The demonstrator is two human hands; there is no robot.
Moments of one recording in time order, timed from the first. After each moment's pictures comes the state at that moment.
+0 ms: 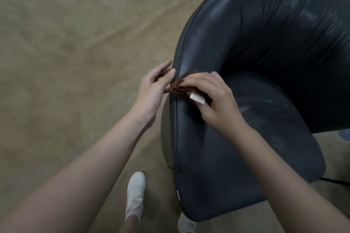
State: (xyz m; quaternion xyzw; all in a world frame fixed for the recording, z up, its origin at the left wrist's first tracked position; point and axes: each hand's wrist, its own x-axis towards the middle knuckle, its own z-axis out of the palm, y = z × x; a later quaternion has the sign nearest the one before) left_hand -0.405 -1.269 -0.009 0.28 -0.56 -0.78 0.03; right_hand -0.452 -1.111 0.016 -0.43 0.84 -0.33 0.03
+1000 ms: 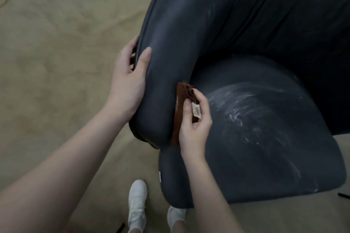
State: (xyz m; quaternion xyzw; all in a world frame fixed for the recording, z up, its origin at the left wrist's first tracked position) left_hand -0.354 -1.193 -0.015 0.33 -0.71 -0.59 0.17; right_hand -0.348 -1.052 -0.085 -0.04 0.70 -0.71 0.00
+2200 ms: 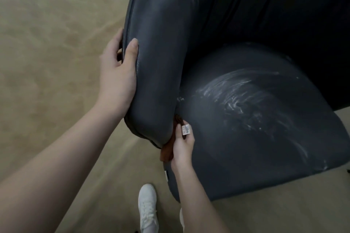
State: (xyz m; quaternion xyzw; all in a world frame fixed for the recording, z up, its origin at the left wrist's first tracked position) left_hand -0.354 -1.194 -0.020 0.28 -0.75 -0.57 0.20; right_hand -0.288 -1.055 -0.190 0.30 0.60 -0.72 0.18
